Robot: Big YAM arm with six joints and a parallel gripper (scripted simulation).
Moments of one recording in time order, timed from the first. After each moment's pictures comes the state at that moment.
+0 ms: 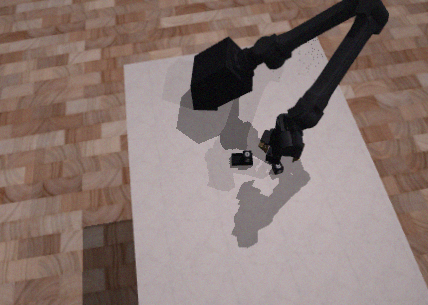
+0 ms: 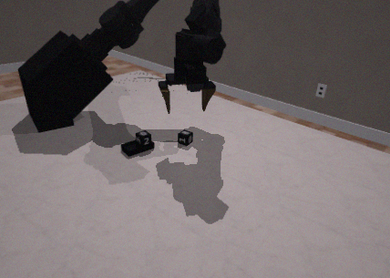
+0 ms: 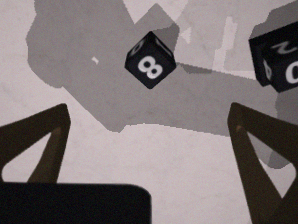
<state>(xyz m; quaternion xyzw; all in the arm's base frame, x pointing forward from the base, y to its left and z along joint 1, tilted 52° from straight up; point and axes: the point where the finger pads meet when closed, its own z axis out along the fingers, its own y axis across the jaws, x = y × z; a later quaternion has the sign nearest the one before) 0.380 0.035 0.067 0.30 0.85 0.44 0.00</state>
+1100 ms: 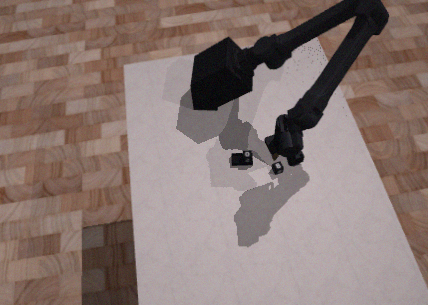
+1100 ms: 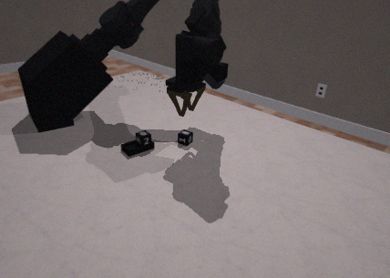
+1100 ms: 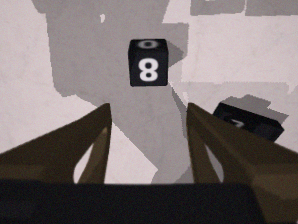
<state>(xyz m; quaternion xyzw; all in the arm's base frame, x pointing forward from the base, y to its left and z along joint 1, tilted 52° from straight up) 0.381 0.038 0.065 -0.03 0.90 0.41 0.16</state>
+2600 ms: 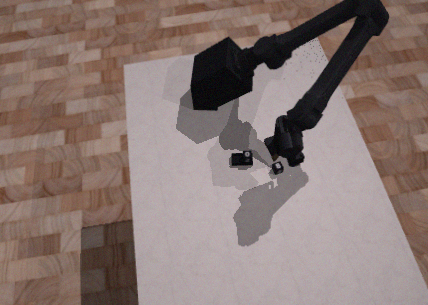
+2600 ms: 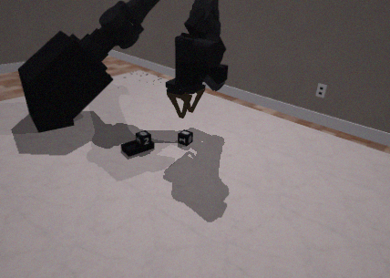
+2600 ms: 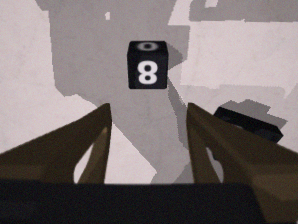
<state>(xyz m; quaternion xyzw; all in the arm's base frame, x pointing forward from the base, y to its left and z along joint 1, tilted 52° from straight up) 0.383 0.041 0.061 -0.04 0.90 0.41 0.17</state>
